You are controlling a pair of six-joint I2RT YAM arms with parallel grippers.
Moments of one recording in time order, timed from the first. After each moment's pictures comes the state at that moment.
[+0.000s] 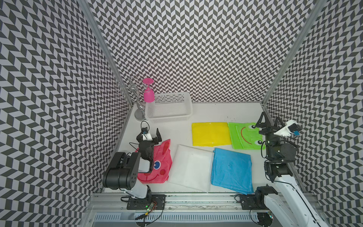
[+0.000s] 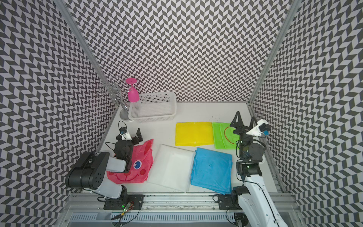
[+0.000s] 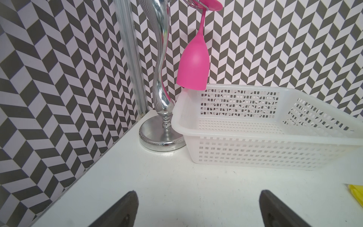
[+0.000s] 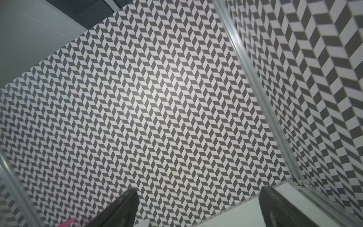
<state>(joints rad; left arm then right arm) -0.03 1.56 0.24 1.25 -0.16 -0.04 0.03 0.76 0.44 0.63 0.08 0.45</state>
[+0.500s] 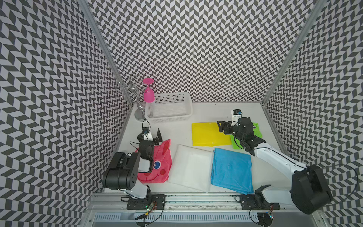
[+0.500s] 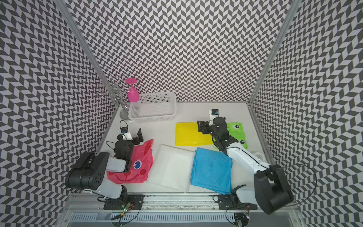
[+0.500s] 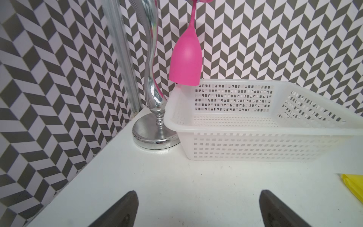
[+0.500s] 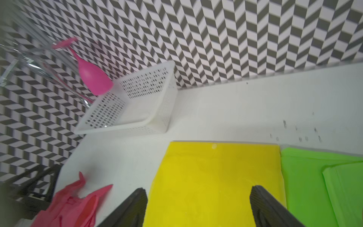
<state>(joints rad) -0.03 1.53 0.28 1.14 -0.09 -0.01 0.36 1.38 0.81 0.09 -0.03 0.39</state>
